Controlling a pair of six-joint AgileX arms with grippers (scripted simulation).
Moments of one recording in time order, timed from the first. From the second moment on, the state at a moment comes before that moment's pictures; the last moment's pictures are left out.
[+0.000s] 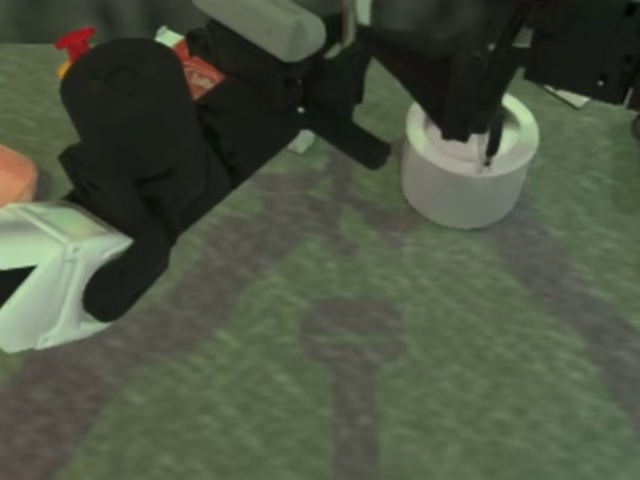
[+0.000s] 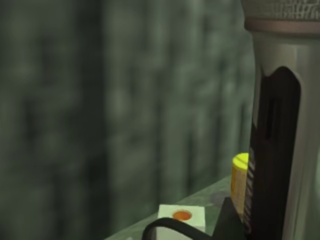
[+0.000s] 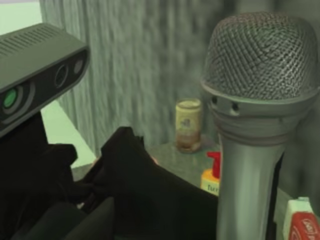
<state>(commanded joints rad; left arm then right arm) -0.63 1.52 0.79 0.81 0.15 0.00 0.42 1.46 1.01 0.41 -0.65 0.00</state>
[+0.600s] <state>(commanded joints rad) -0.63 1.52 0.79 0.81 0.15 0.00 0.53 1.63 1.15 0.44 -0.54 0.01</state>
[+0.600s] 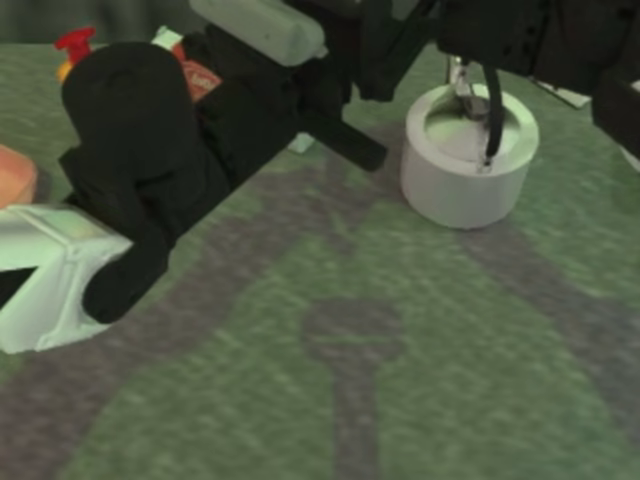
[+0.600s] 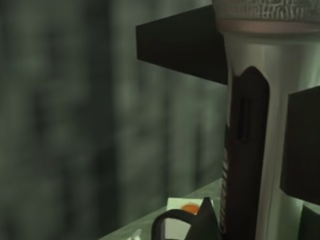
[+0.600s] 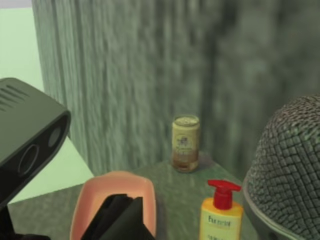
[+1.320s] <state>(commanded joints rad) -0.63 1.52 0.79 0.81 0.15 0.00 0.53 1.63 1.15 0.44 -0.54 0.01</state>
